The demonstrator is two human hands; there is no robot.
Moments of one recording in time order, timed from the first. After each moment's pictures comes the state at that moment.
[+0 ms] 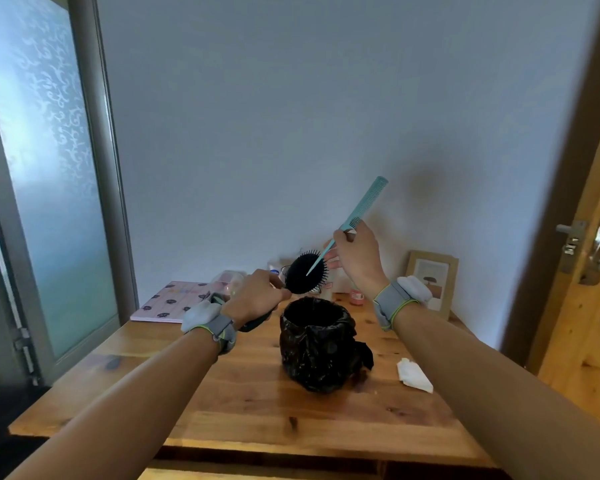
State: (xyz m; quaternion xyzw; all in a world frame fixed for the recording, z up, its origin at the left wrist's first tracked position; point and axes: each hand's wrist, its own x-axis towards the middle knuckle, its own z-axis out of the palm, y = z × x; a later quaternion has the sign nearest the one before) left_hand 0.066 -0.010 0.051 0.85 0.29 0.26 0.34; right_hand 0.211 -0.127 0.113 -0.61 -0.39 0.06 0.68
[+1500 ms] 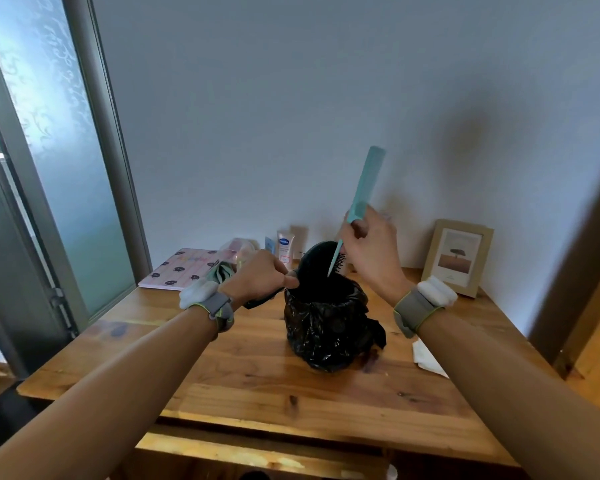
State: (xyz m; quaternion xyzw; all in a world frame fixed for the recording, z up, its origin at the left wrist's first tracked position) left_hand 0.084 0.006 0.030 0.87 0.31 0.21 0.33; right_hand 0.239 -0.128 0.064 -0.61 -0.51 -0.07 0.60
